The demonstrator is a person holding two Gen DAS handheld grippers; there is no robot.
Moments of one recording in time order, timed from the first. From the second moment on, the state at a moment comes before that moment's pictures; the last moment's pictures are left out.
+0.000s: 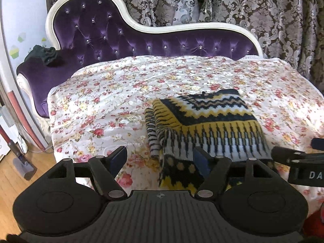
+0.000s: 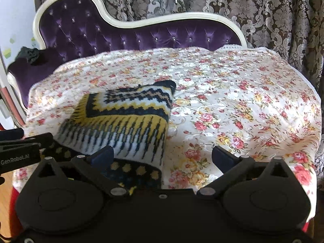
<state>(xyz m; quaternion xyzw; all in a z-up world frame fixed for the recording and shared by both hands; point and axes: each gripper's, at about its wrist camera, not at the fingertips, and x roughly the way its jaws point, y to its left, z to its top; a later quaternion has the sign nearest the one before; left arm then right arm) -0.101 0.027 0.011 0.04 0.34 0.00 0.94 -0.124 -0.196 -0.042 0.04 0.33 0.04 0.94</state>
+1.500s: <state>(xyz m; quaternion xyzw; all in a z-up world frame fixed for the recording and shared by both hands) -0.114 0.029 -0.002 0.04 0.40 0.01 0.92 -0.136 -0.183 -0.041 -0.02 0.38 0.00 0.93</state>
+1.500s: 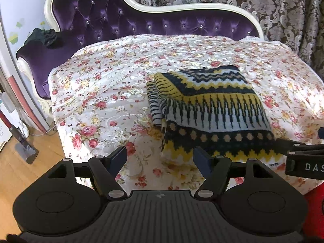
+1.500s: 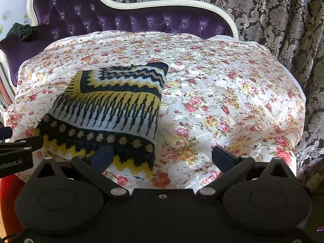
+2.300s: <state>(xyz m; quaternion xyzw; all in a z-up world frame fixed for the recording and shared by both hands) -0.115 0.028 -0.006 0.05 0.40 0.01 0.91 -0.137 -0.182 -0.040 0.00 0.37 0.00 0.93</state>
